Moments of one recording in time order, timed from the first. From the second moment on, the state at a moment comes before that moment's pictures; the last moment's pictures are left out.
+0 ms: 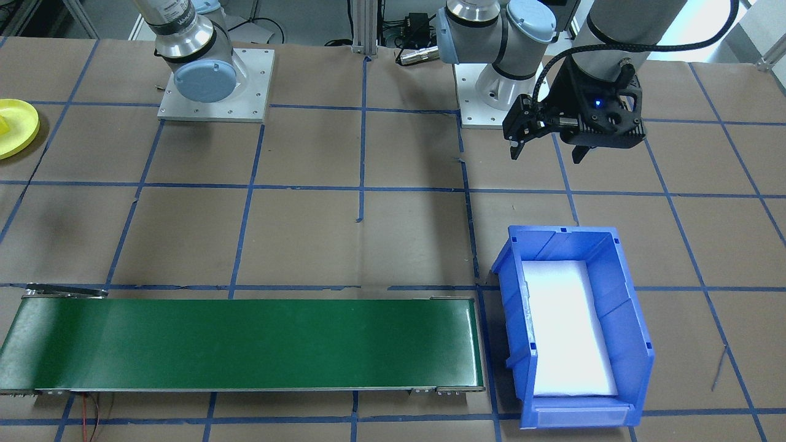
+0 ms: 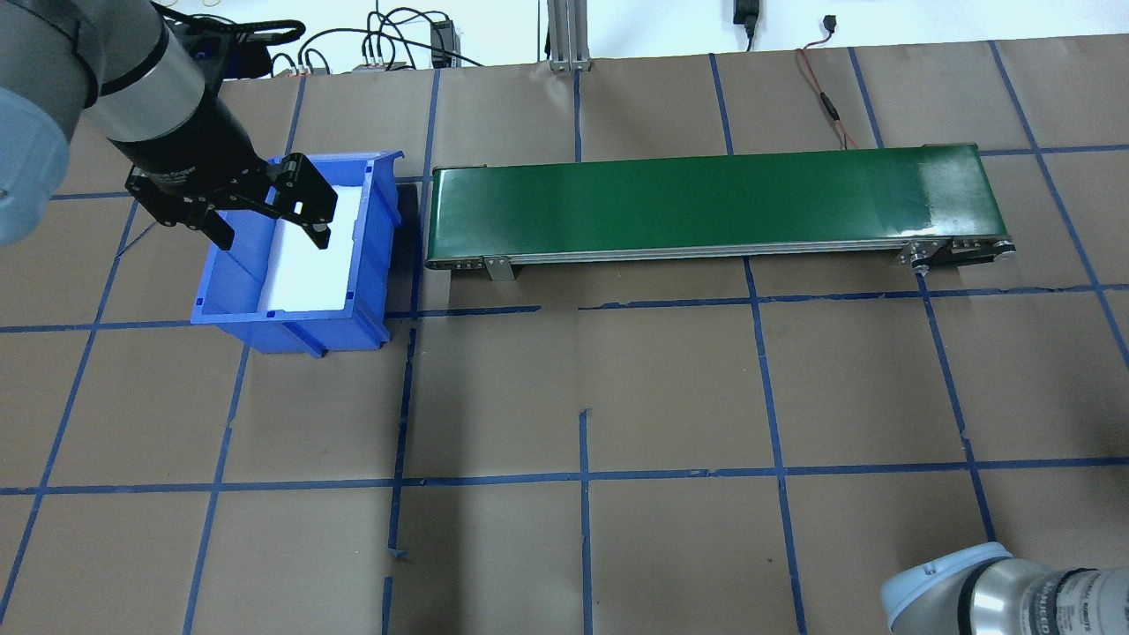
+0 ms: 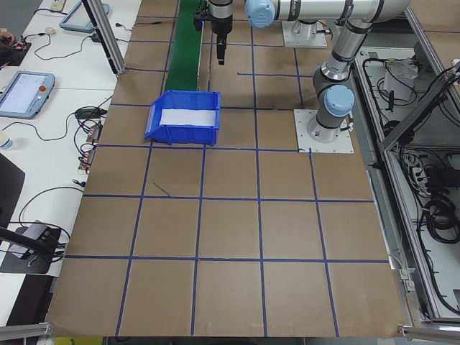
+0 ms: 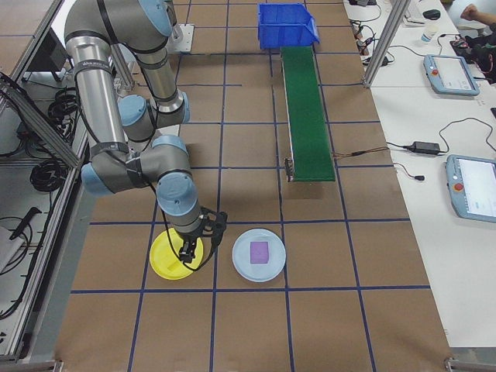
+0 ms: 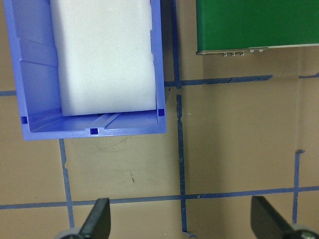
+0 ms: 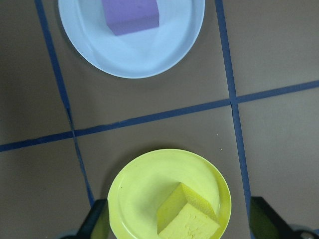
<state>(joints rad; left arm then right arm) -1.51 -1.53 -1.63 -1.57 1.56 0.10 0.34 -1.41 1.64 -1.82 -1.58 -1.07</state>
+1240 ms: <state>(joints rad) -1.51 -1.53 -1.63 -1.57 1.56 0.11 1.23 -1.69 1.50 -1.38 -1.54 -0.33</state>
